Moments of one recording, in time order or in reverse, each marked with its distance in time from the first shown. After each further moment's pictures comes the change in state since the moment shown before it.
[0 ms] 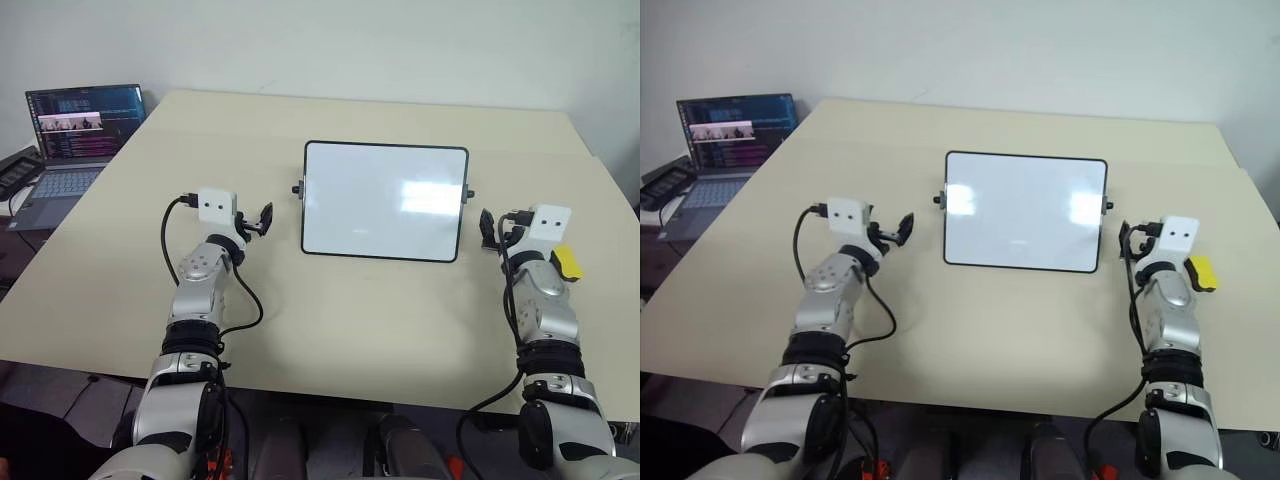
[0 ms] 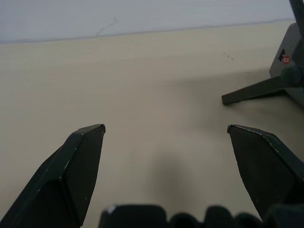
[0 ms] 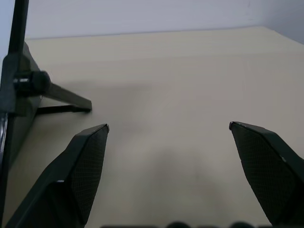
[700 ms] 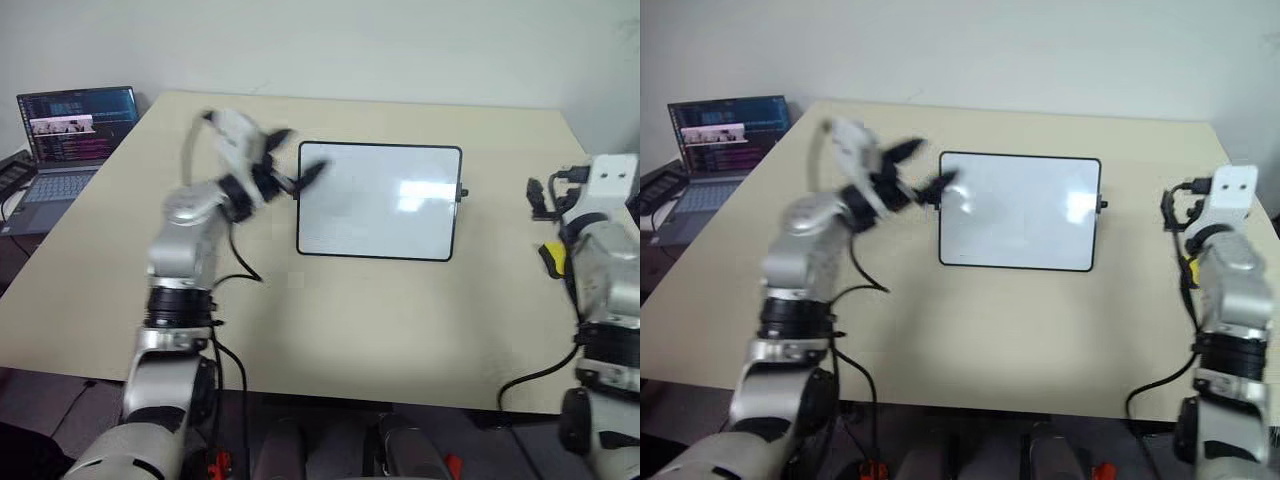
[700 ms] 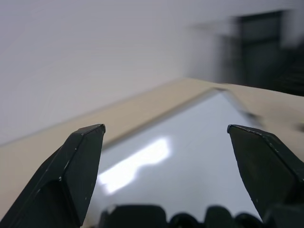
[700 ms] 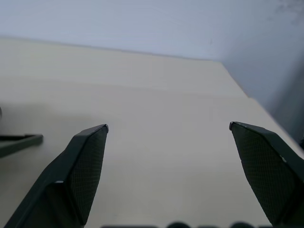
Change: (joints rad) left arm -0.156 0.138 0.014 -0.395 -0.176 0.321 -0.359; right arm -0.015 -0.149 -0.049 -0.300 -0.021 0.391 0.001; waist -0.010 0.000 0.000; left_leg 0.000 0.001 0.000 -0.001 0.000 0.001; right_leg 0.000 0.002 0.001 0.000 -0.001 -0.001
